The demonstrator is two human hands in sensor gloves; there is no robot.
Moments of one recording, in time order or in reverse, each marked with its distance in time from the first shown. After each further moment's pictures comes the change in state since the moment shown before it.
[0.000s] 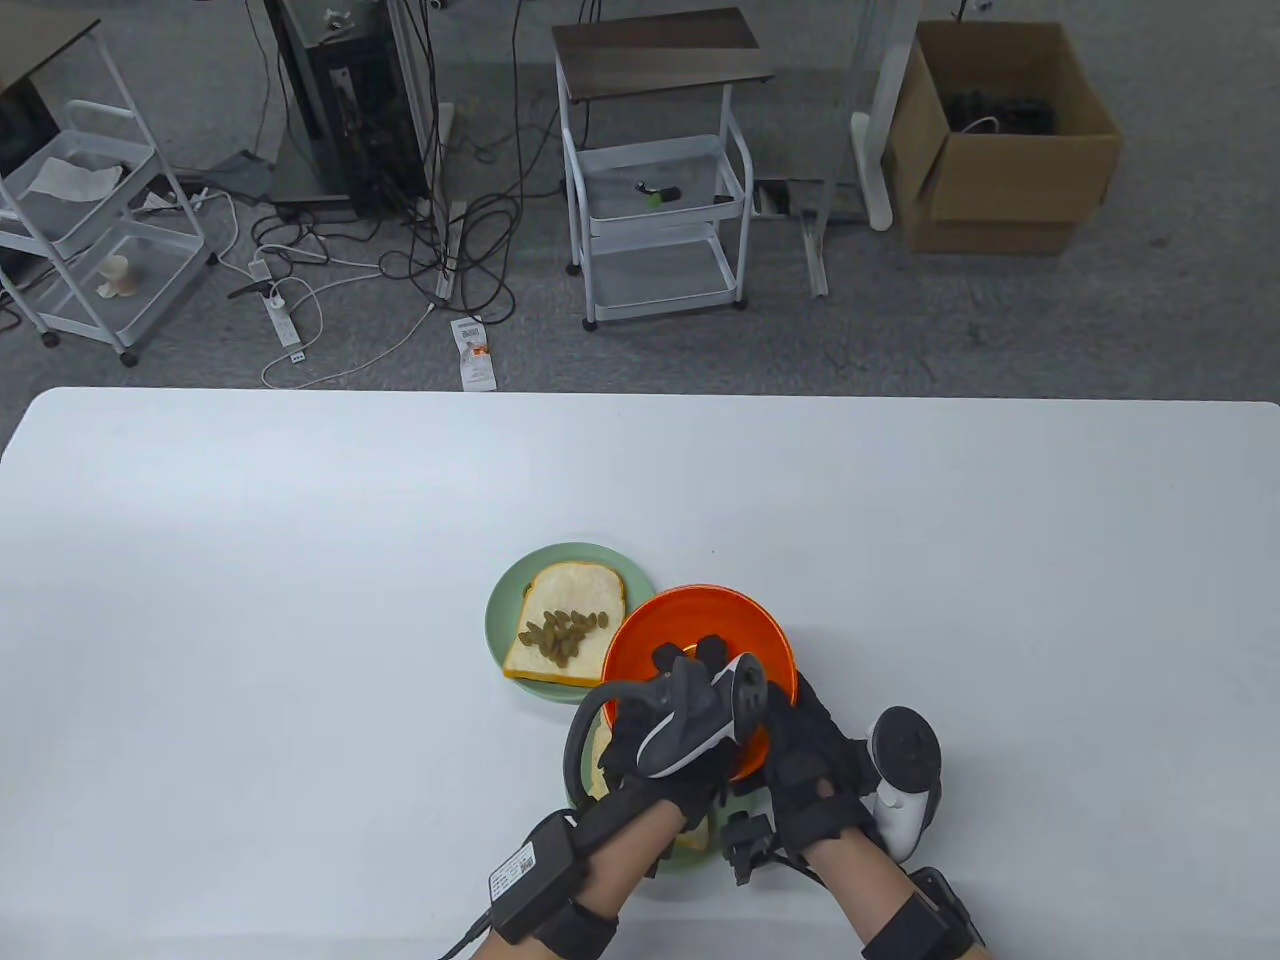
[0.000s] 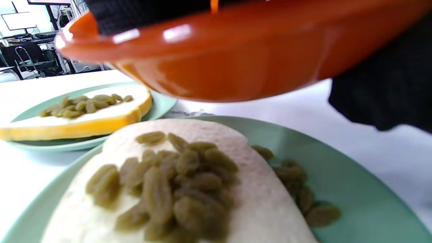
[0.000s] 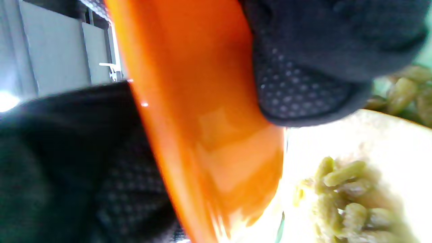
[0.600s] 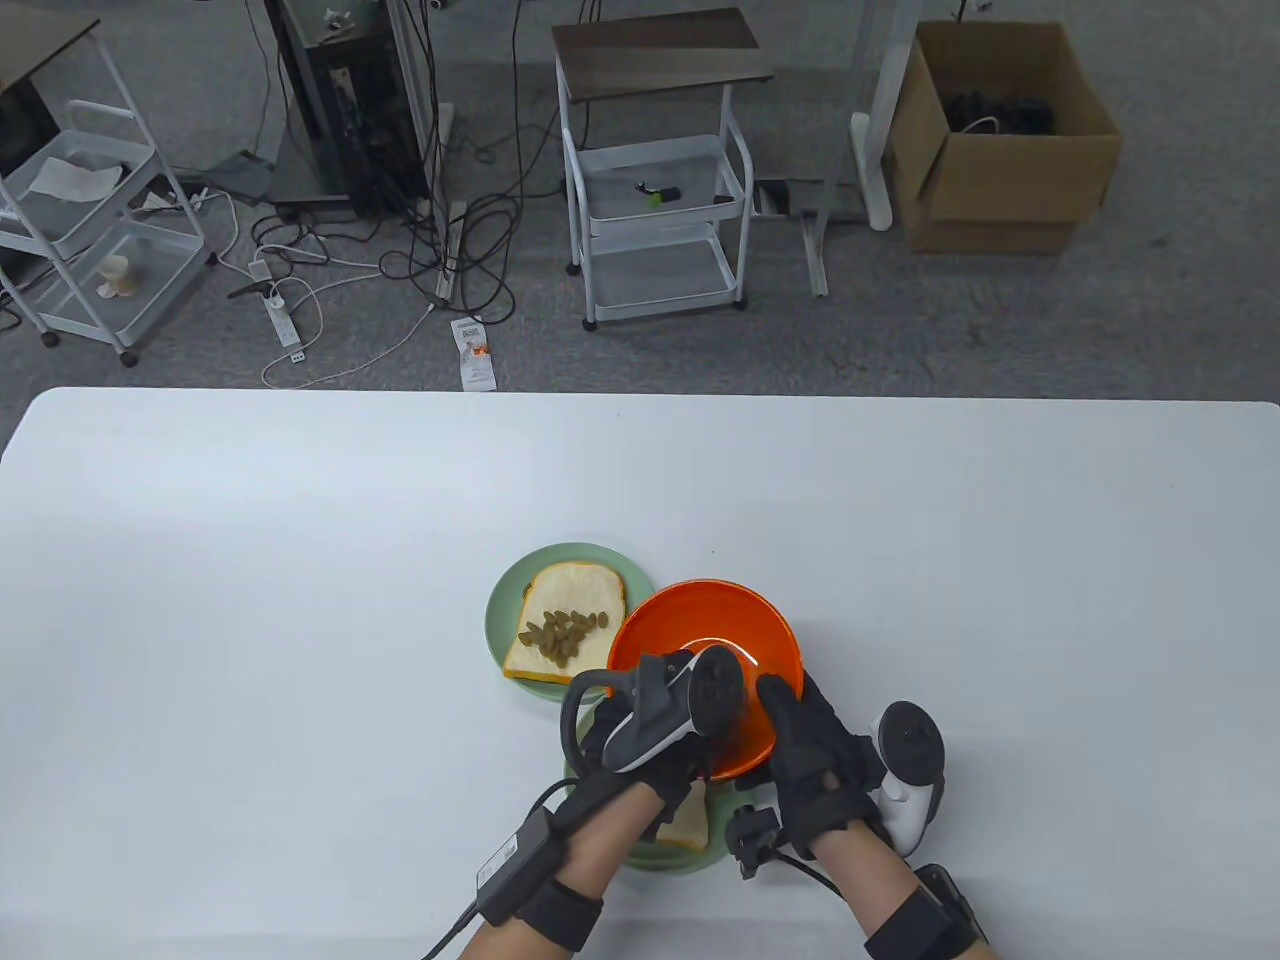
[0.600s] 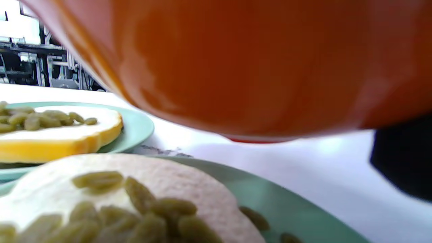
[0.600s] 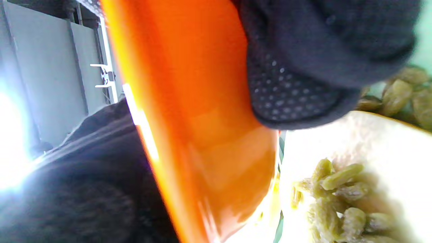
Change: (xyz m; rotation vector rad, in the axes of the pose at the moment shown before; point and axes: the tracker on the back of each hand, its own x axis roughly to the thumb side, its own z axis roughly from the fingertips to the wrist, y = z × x) left_hand -0.023 -0.001 -0.011 0.202 -0.083 0.211; right_hand -0.004 -0.002 -0.005 0.016 0.026 -0.004
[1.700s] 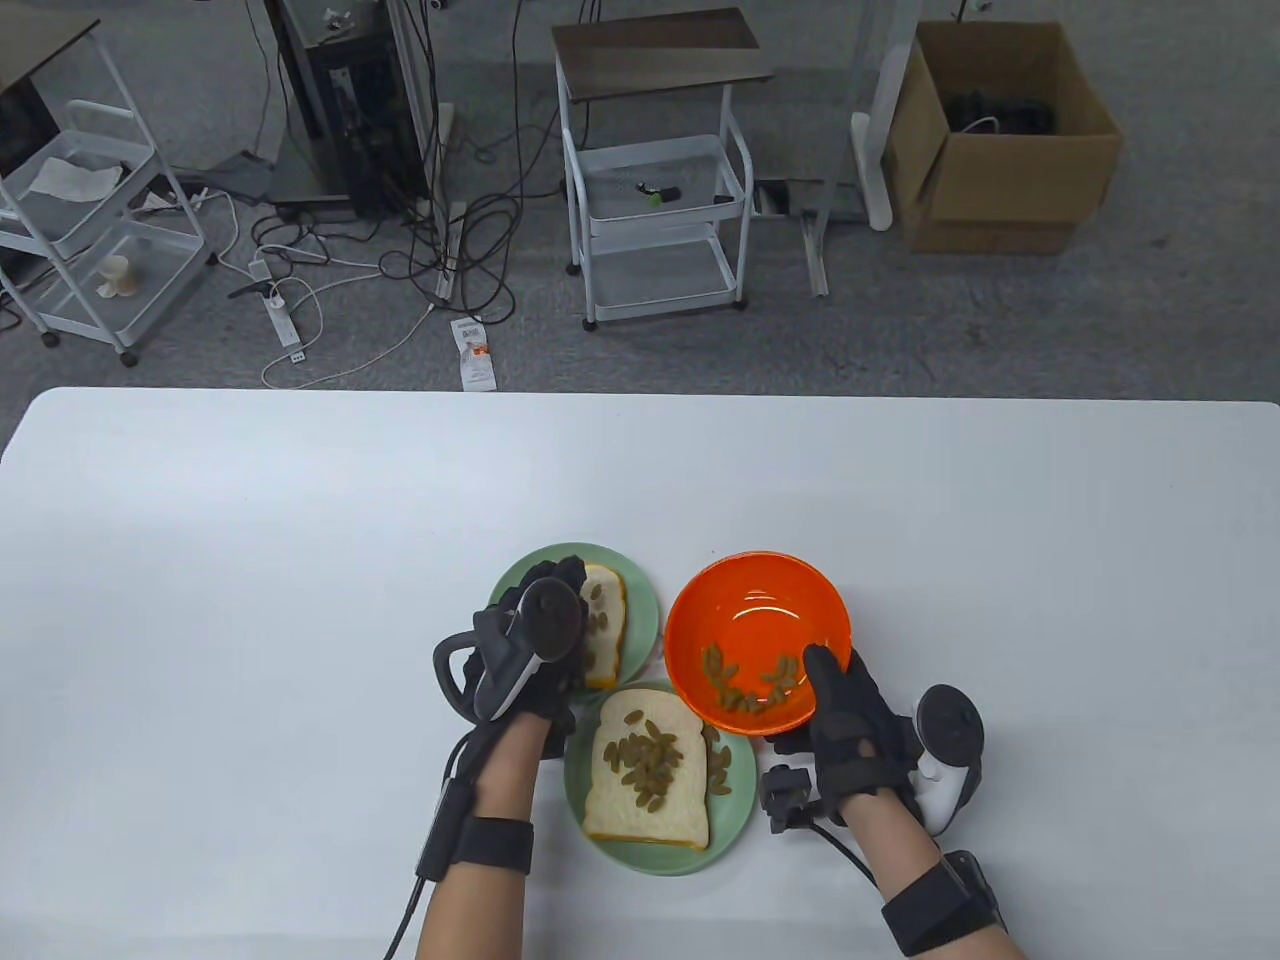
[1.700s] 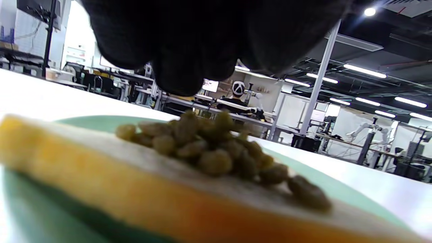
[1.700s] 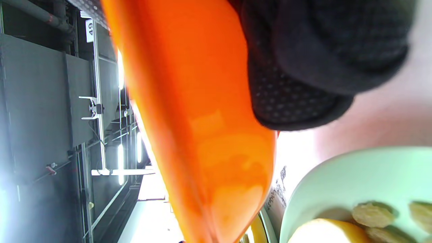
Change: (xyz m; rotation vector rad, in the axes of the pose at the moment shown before) left_hand -0.134 -0.010 -0.033 0.198 0.294 0.105; right_hand -0.005 -0.039 -0.023 -0.162 0.035 0.019
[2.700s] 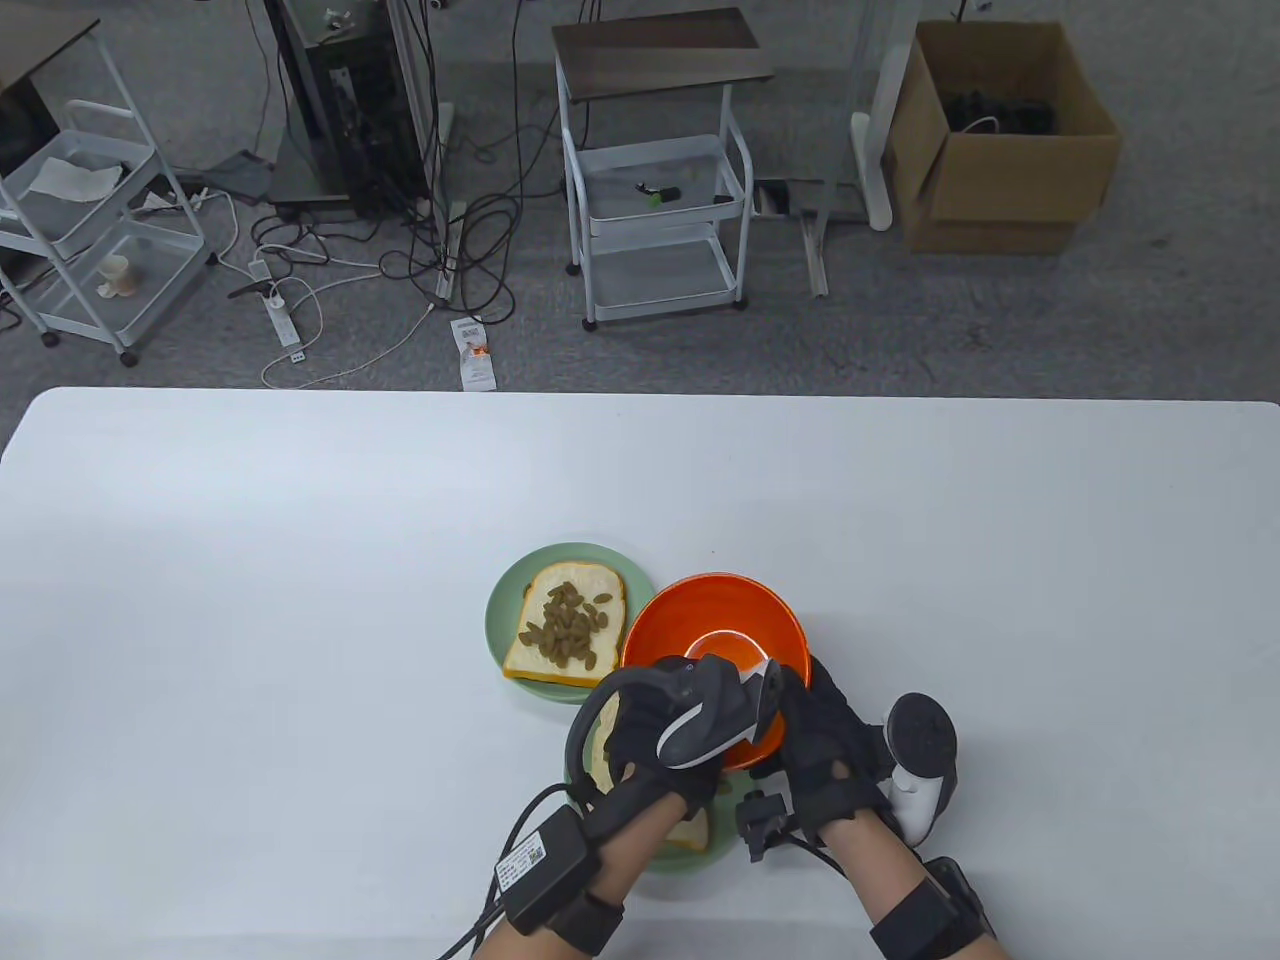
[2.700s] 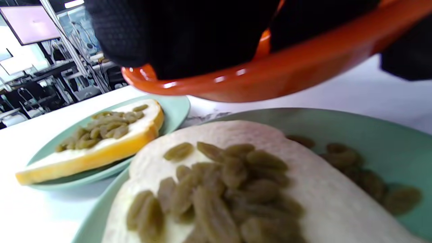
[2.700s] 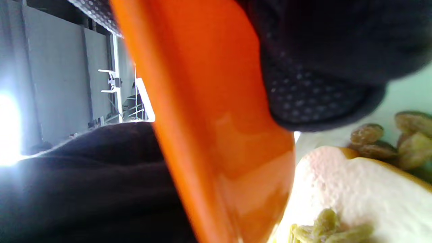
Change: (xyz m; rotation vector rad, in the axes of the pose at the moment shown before) left_hand 0.149 -0.006 0.079 -0.308 -0.278 -0.585; right_hand 0.006 0.024 0.019 0.105 -0.064 0.020
